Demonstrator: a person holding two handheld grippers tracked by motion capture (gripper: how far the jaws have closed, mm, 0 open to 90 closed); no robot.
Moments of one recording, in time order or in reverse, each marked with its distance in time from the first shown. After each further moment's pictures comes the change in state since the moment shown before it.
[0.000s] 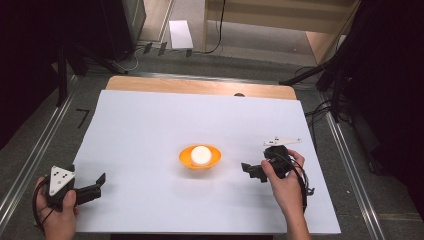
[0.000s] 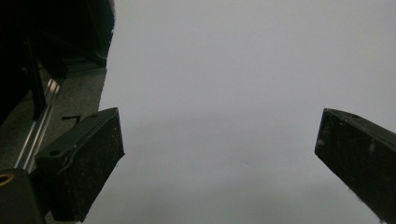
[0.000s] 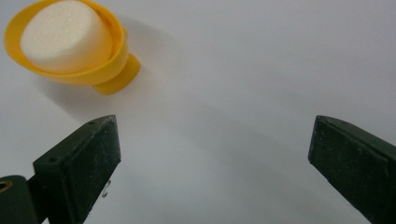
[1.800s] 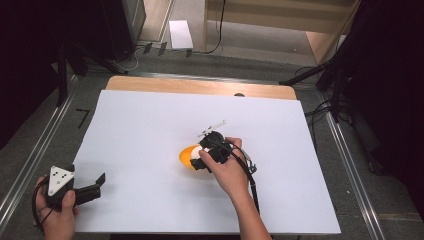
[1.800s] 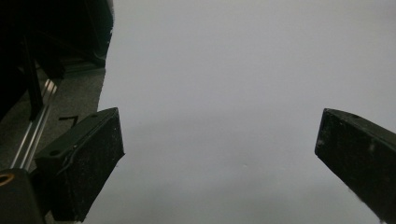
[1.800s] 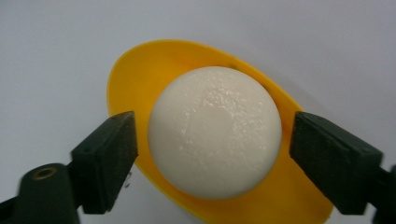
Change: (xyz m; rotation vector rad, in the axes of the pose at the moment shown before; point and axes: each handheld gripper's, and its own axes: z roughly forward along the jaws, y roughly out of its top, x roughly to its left) left arm 0.001 0.000 0.000 -0.009 -0.008 -0.009; right arm 0.114 0.073 0.087 0.204 0.072 -0.193
